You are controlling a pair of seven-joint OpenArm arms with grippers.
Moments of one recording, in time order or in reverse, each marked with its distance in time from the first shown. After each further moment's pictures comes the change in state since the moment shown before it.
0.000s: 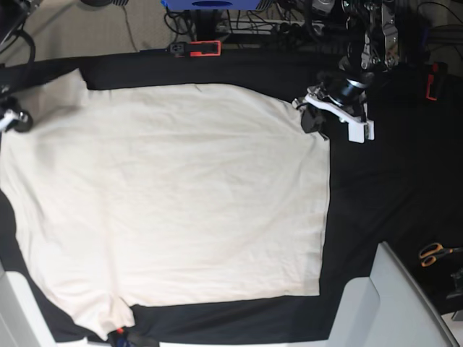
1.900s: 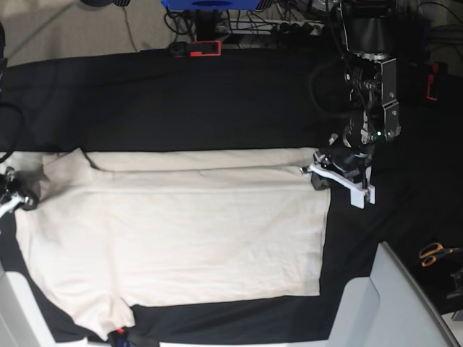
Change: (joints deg) left arm -21.6 -1.1 0.8 -15.0 7.7 5.2 2.7; right arm 28.2 13.5 -27.4 -42.3 -7.6 -0.2 30.4
